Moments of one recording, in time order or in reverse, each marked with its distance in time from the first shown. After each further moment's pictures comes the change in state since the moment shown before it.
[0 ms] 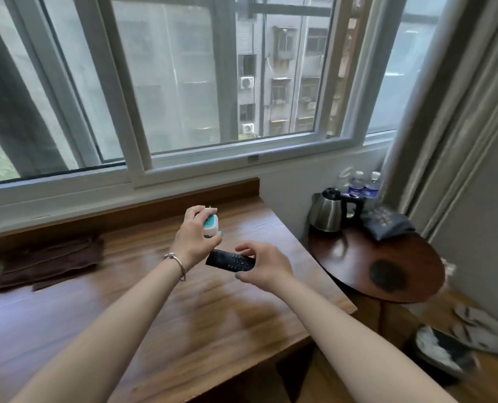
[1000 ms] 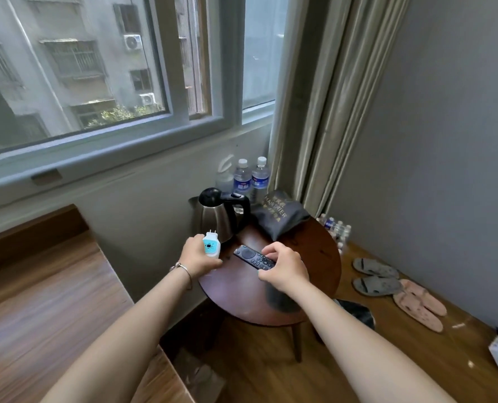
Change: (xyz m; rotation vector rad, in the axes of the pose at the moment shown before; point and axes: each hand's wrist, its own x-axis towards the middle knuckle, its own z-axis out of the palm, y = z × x) left_hand 0.176 0.148 0.373 -0.047 -0.502 -0.101; right_hand 0.058 0.334 -0.180 0.089 0.263 0.601
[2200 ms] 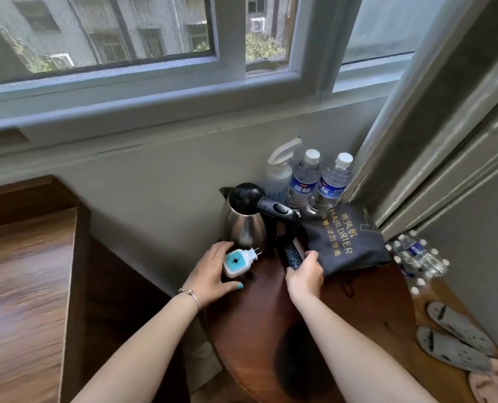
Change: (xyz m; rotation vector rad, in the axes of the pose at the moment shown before) left_hand 0.098 -0.065 0.084 0.069 0.019 -0.008; right_hand 0.233 0.054 0.100 -0.027 -0.037 0.141
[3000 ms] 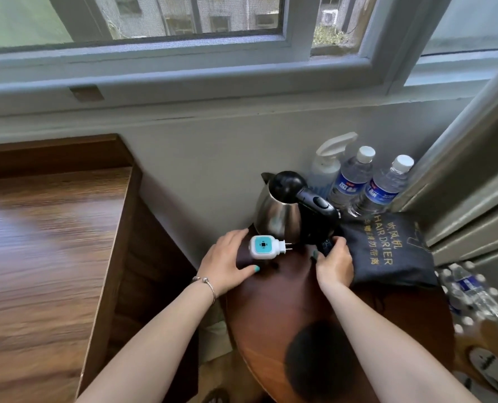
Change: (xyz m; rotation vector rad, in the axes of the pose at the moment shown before) left_hand -0.034 0.008 -0.002 0.102 0.186 -0.205; right_hand 0.040 0.001 0.009 -0.134 -0.044 -0.216
